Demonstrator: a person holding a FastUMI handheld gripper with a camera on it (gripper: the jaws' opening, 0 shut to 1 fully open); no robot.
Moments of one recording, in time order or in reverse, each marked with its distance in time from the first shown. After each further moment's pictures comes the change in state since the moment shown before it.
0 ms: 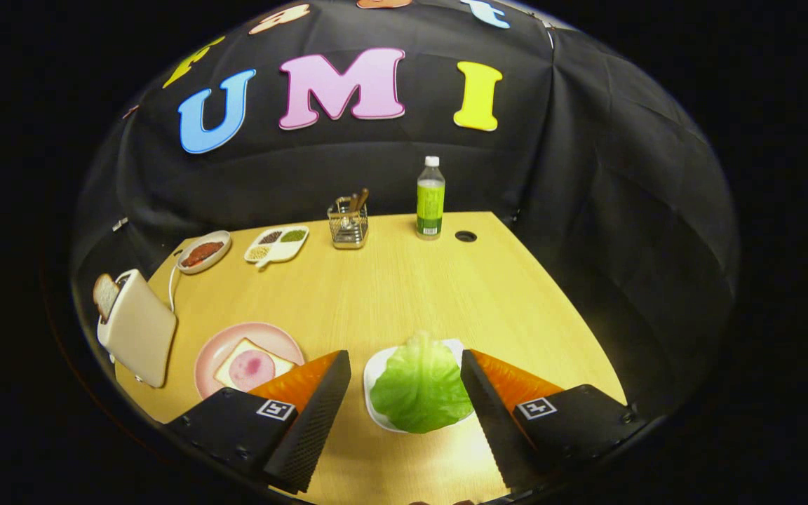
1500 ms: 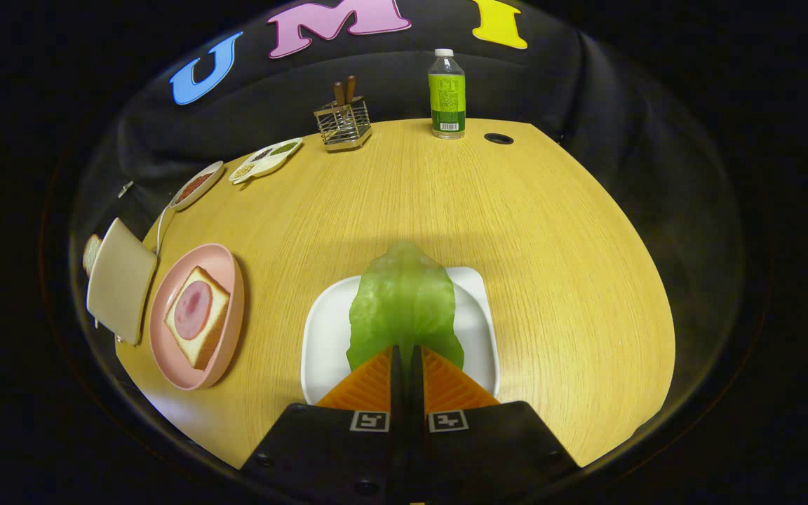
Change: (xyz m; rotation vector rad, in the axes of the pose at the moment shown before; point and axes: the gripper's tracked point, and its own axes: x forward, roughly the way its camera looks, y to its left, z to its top) arm 0.074 -0.020 -0.086 -0.015 0.317 0.160
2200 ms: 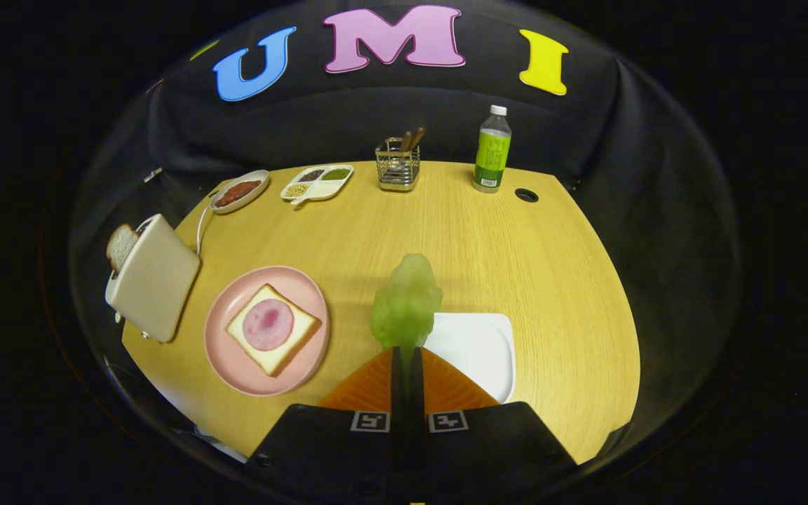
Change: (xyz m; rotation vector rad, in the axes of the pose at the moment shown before) arm -0.085 0.084 0.050 -0.123 -0.114 0.012
